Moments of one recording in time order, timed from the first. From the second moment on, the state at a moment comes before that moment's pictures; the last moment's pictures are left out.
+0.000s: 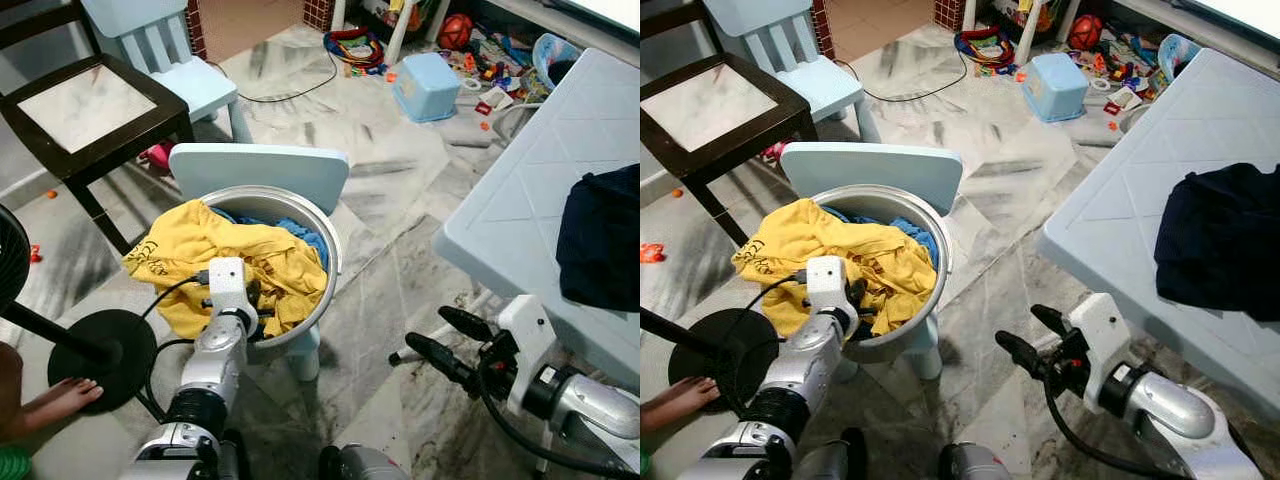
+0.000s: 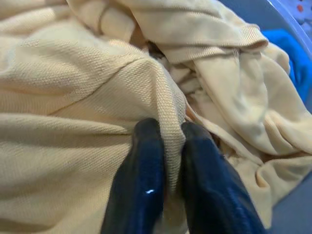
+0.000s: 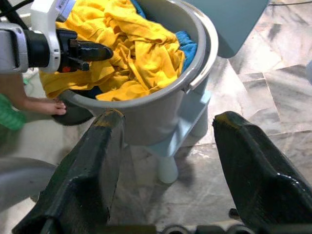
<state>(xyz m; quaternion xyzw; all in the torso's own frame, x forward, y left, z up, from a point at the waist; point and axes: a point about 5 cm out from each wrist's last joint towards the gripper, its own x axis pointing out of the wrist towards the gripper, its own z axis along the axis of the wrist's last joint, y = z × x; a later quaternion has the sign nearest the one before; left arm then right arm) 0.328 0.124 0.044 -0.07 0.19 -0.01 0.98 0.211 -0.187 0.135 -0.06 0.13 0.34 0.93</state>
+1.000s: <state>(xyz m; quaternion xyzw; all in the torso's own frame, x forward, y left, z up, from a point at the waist) 0.269 0.107 0.053 0.07 0.27 -0.24 0.93 0.225 -0.177 0.131 -0.08 0.11 0.36 0.92</state>
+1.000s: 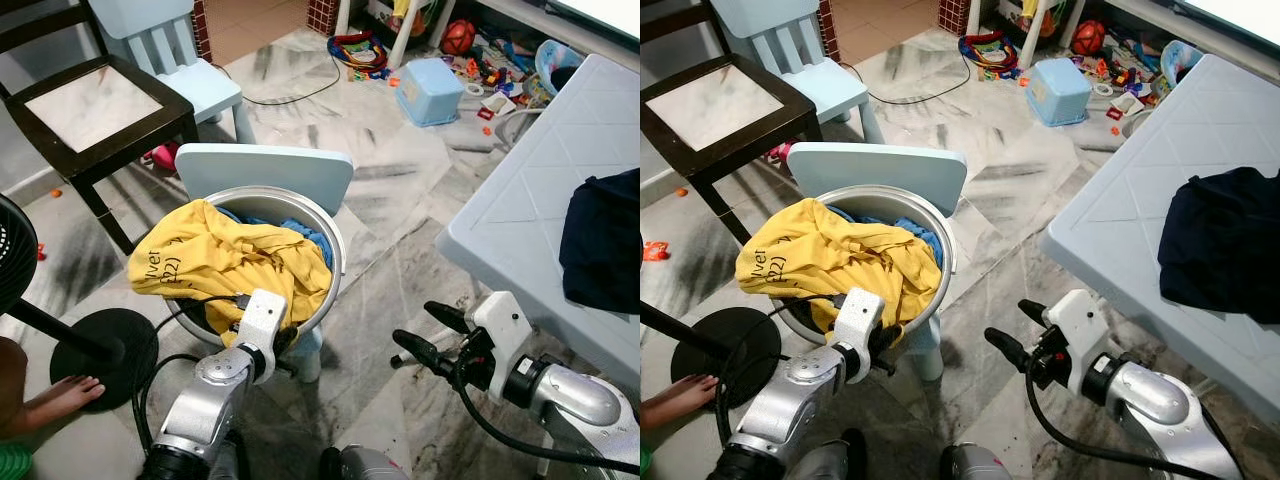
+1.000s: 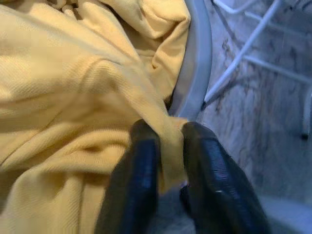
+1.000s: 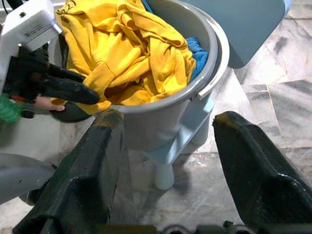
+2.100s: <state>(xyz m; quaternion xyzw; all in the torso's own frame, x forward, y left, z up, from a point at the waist) 0.294 0.149 0.070 0.21 0.22 -0.22 0.93 0.225 -0.163 0.114 -0.09 0.11 0.38 0.91</state>
